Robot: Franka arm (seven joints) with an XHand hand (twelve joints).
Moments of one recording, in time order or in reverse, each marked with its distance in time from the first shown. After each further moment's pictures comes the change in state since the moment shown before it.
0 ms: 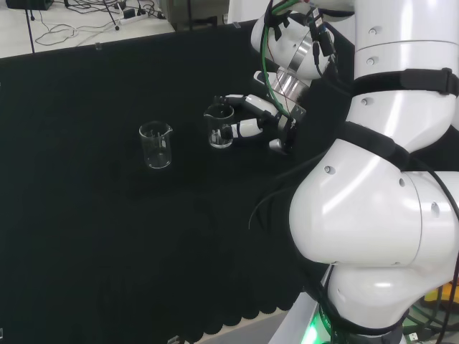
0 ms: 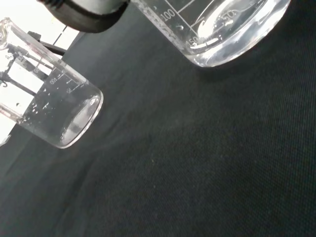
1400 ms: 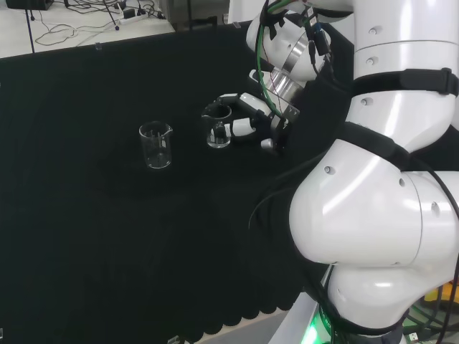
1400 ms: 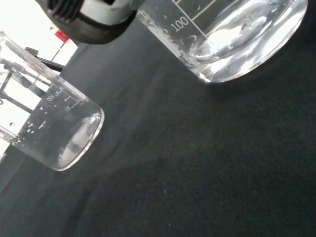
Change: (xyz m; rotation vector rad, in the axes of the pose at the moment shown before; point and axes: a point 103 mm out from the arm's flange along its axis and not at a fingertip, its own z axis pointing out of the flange) arm 0.007 0.016 0.006 -0.047 0.006 0.006
